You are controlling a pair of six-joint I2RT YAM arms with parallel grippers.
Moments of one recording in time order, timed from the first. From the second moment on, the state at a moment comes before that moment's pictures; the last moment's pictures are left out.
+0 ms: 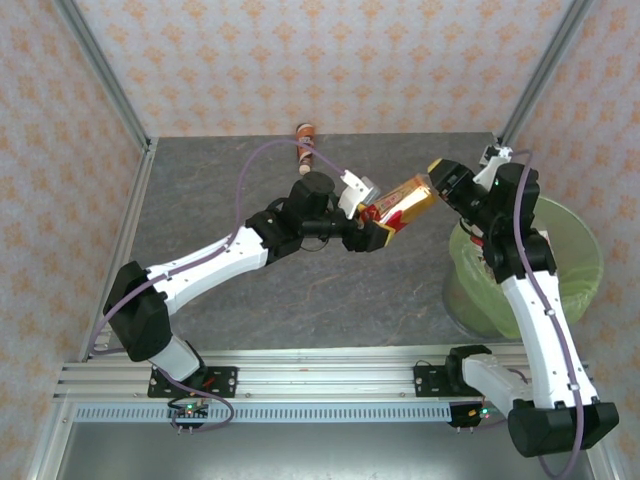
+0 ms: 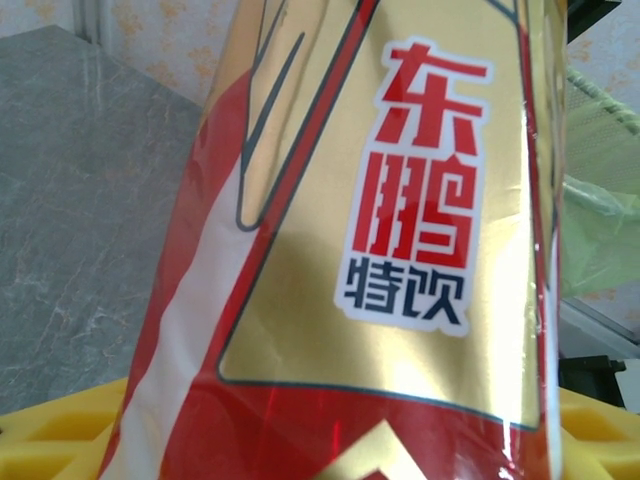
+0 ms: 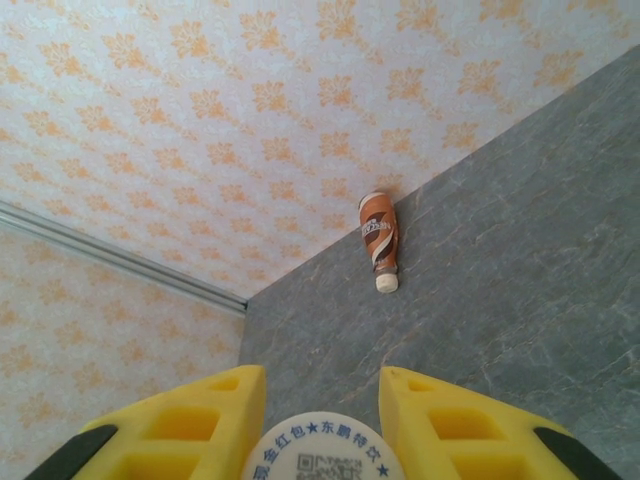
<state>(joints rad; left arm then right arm) -0.78 1.58 1.31 -0.11 0.45 -0.23 0.09 0.95 1.13 -0.43 -0.30 0.80</state>
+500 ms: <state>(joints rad) -0.77 1.40 1.19 -0.11 0.36 -0.20 0.10 0.77 1.63 -0.91 0.33 0.52</state>
